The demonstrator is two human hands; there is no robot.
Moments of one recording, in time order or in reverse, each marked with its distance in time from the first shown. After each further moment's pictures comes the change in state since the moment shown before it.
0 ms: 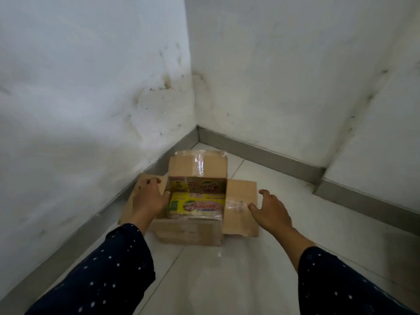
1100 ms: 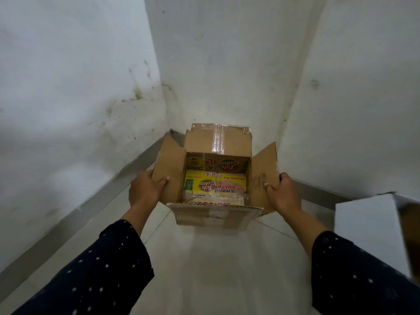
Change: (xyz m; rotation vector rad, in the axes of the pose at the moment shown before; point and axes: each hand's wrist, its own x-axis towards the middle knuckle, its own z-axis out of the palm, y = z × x) left_hand -0.139 0.153 -0.056 -0.282 0.131 -0.087; right_hand -0.066 0.099 -0.171 0.266 0.320 0.050
